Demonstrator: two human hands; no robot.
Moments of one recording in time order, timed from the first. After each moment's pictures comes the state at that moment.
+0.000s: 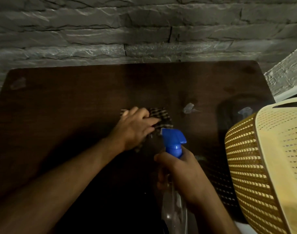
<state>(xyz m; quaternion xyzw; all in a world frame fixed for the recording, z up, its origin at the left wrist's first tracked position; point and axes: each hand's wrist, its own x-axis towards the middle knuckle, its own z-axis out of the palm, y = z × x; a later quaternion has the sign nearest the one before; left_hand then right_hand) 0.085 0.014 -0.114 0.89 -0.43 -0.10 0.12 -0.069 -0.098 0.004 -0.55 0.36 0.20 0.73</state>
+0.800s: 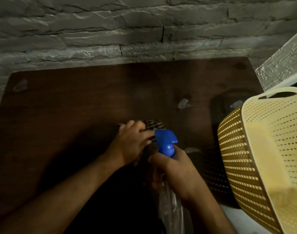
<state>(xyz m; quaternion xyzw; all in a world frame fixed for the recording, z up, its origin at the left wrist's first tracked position) 0.035 0.035 -0.103 0.88 -0.43 -0.13 0.11 -0.086 -0.088 0.019 -0.56 0.35 0.20 0.73</state>
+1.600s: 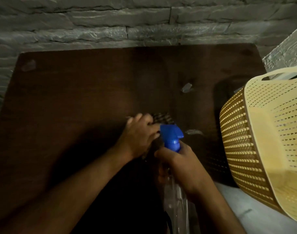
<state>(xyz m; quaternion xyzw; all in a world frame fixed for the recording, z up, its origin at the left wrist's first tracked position) -0.012 0.035 -0.107 0.90 -0.41 -0.10 0.14 -0.128 -0.079 0.013 -0.58 0.34 0.19 0.72</state>
